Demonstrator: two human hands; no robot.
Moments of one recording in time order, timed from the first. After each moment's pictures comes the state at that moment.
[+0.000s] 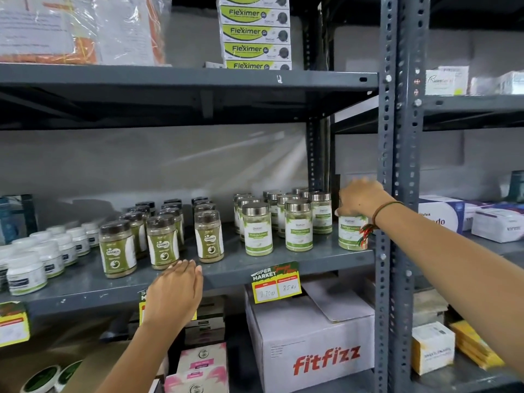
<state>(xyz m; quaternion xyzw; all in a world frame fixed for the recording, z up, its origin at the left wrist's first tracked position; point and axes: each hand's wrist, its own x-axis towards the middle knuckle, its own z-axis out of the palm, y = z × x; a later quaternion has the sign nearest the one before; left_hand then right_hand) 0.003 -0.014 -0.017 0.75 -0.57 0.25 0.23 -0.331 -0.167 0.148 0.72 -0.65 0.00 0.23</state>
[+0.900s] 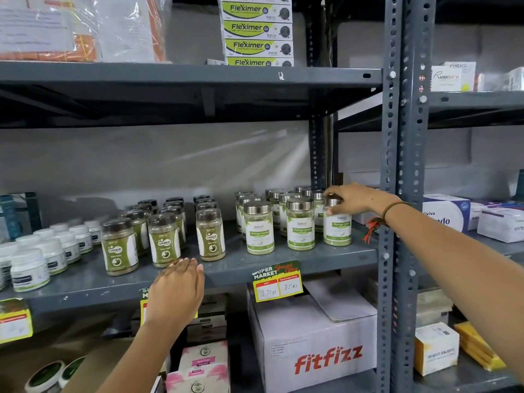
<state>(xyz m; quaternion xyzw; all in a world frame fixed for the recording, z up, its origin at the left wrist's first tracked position) 0.001 -0.014 -0.017 0.75 -0.57 0.24 0.24 -0.344 -0.207 0.141 0.85 -0.52 0.09 0.04</state>
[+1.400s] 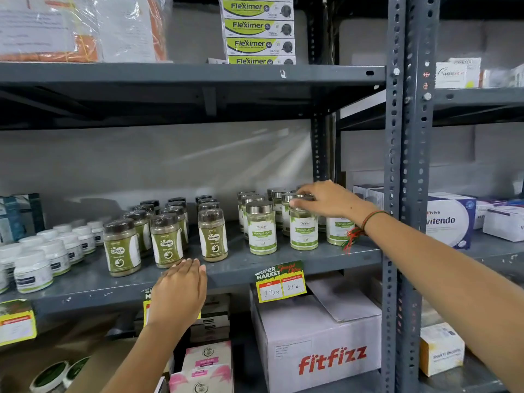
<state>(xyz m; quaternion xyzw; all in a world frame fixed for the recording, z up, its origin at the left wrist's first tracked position) -0.001 -0.012 -0.017 0.75 -0.57 0.24 0.24 -0.291 -0.185 0.131 0.88 -0.40 0.22 0.08</state>
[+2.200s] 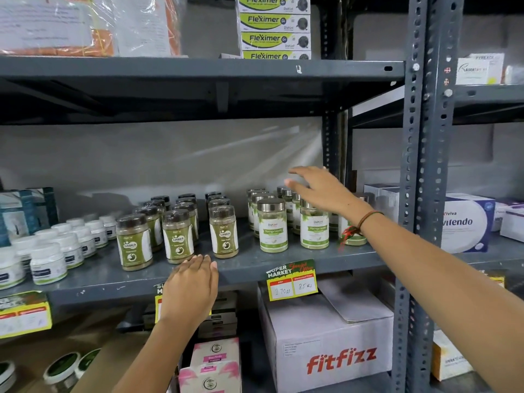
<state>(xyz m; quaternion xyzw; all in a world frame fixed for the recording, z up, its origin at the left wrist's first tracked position) -0.001 -0.012 -0.018 0.75 -0.57 0.25 0.24 -0.251 -0.171 0.138 0.87 -0.34 0.34 0.09</state>
